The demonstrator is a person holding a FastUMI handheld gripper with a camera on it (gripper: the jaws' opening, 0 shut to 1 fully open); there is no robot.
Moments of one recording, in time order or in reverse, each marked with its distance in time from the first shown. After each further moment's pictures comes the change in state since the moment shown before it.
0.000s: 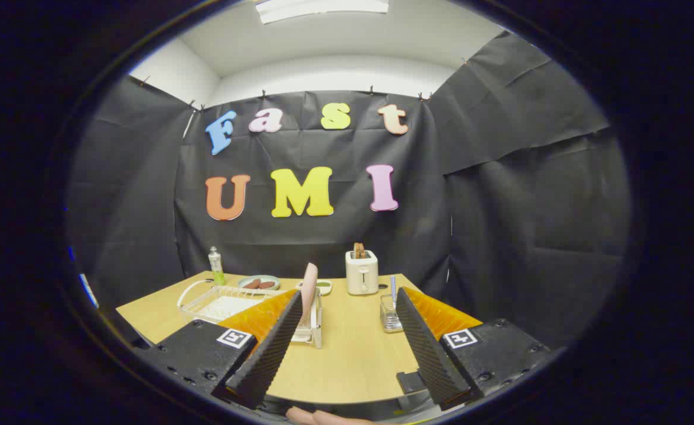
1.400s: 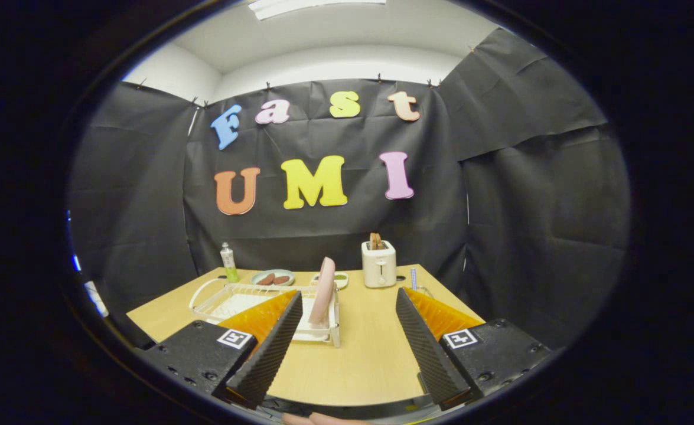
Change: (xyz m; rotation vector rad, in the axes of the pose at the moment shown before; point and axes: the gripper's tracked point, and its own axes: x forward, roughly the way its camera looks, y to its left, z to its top) arm 0.044 0.028 0.004 0.014 0.073 0.074
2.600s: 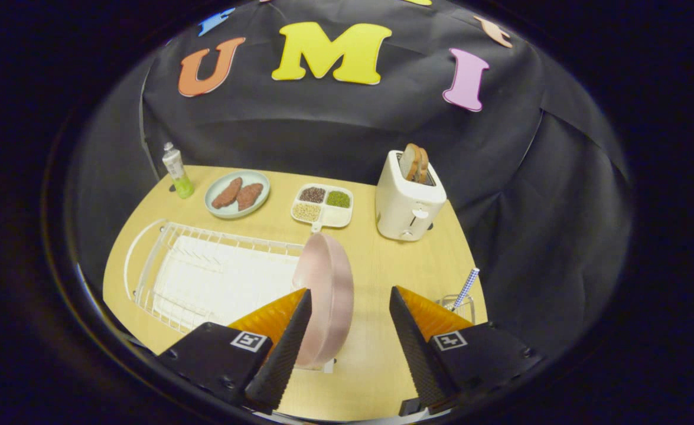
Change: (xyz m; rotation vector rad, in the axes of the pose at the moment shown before) arm 0.276 0.039 0.018 -0.257 0.787 -0.152
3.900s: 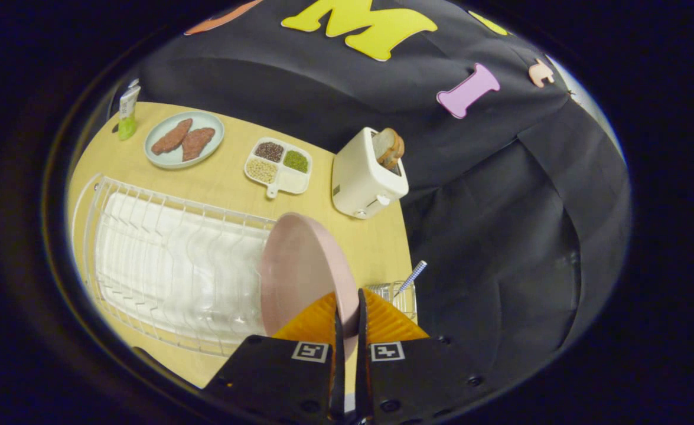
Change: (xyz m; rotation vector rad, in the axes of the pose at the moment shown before) arm -0.023 0.021 0.013 -0.113 0.155 -0.446
